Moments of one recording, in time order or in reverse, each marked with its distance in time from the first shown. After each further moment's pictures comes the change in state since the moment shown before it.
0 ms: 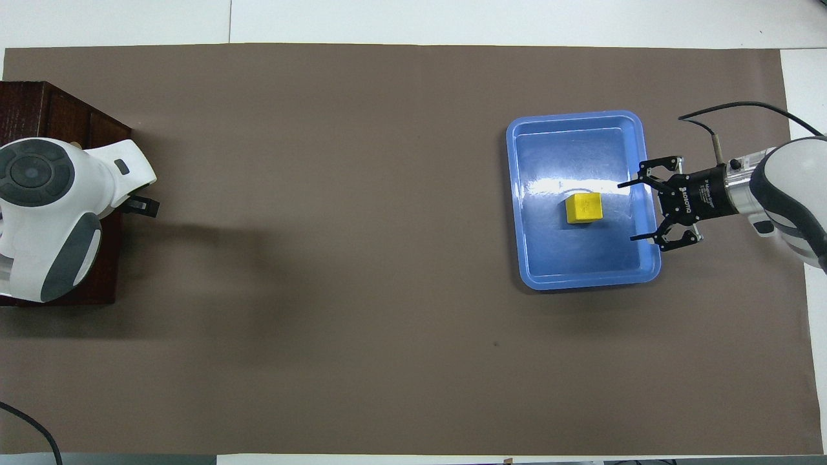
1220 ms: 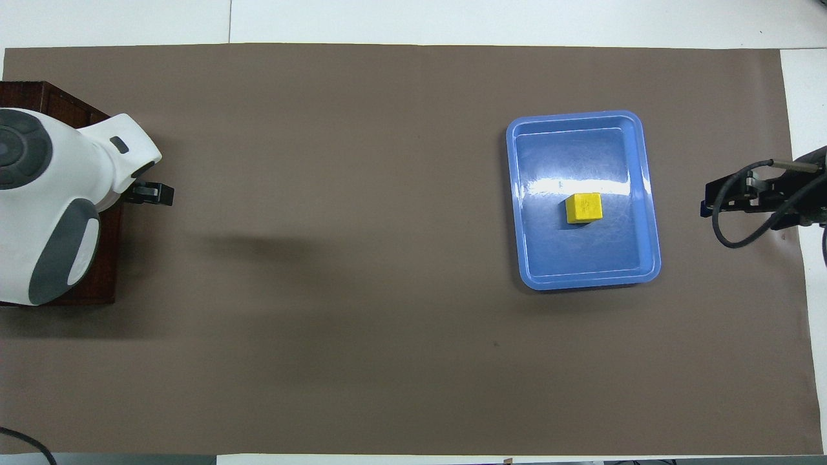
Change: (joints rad) left arm -0.091 -0.054 -0.016 0.103 -0.121 -0.171 -0.087; right arm 0.134 -0.315 0.008 0.202 -0.649 -0.302 -0.638
